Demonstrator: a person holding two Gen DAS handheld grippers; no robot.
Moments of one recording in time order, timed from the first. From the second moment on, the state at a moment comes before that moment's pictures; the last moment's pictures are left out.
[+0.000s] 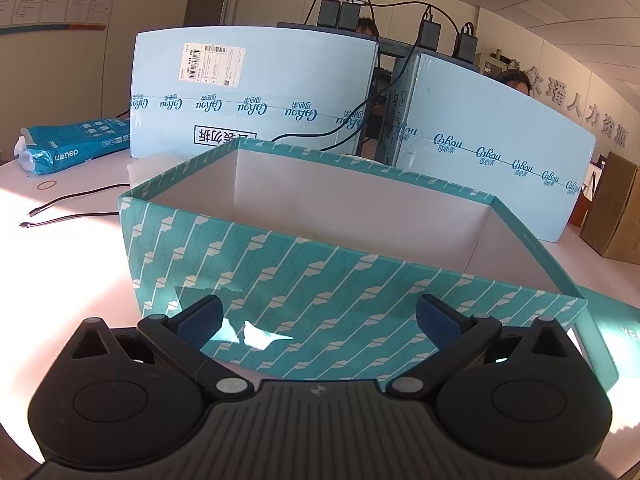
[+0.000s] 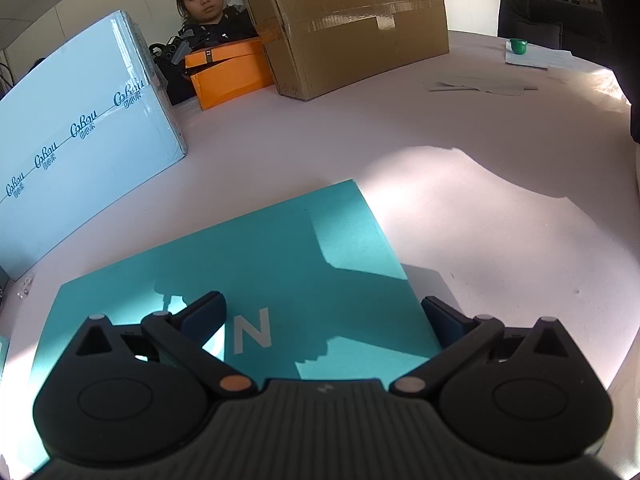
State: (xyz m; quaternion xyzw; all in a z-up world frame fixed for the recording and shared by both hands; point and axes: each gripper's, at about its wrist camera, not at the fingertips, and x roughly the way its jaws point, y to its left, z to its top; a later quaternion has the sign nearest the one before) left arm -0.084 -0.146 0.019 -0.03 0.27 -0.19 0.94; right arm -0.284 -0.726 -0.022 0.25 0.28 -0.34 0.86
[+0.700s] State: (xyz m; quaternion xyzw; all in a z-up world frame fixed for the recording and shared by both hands) left arm -0.076 -0.179 -0.008 -0.01 0.31 -0.22 0.92; right arm -0.270 -0.694 -0.026 0.24 0.28 -0.28 0.89
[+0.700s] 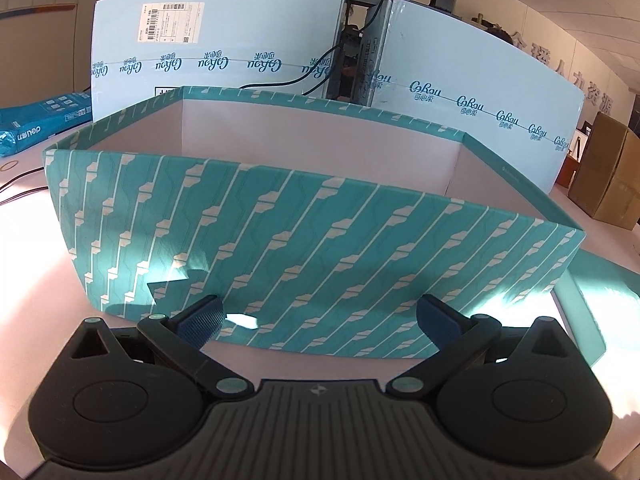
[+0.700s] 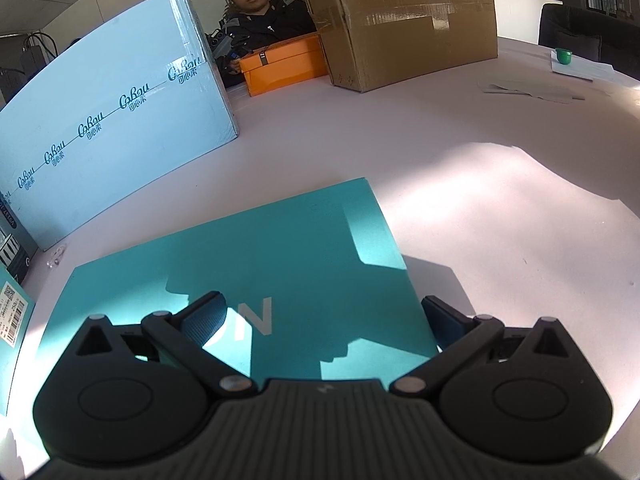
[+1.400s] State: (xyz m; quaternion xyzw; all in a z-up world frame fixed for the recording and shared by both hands) left arm -0.116 -0.238 -0.021 0.03 0.31 -0.32 0.89; right arm -0.274 -0.676 -0.030 0.25 0.27 -0.24 0.90
